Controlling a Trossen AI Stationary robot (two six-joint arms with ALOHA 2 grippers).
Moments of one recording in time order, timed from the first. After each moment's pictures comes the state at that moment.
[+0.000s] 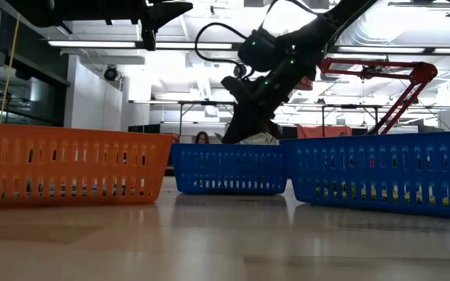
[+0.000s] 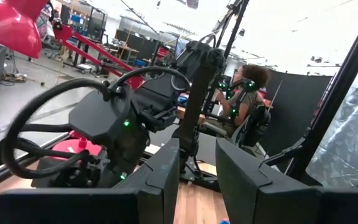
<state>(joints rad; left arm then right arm) 0.13 1.06 0.55 0.65 0.02 -0.33 -0.31 1.85 1.18 -0.14 -0.12 0.45</state>
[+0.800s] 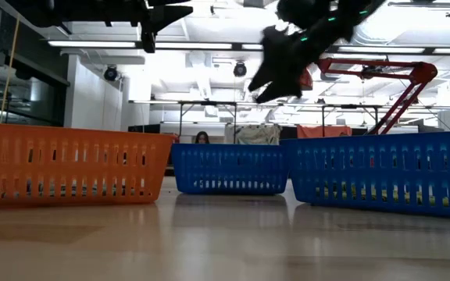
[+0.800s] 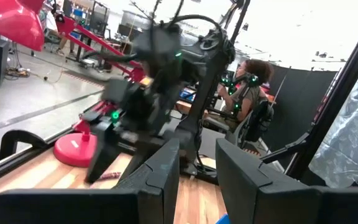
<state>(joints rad) 0.13 1.06 0.55 0.62 0.01 -0.33 -0.31 1.49 1.05 -0.25 -0.12 0.25</state>
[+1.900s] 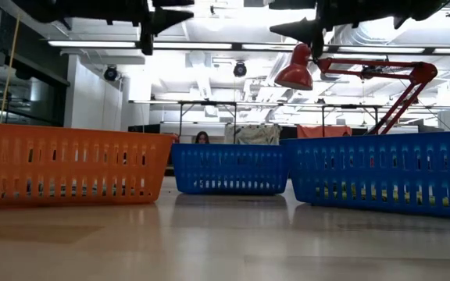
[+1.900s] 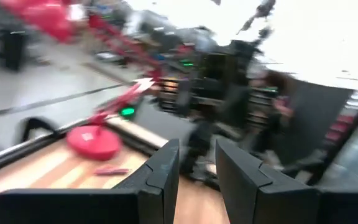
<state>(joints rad) 0.13 1.06 0.58 0.57 -0.06 -0.41 -0.13 1.08 0.67 0.39 0.03 0.34</state>
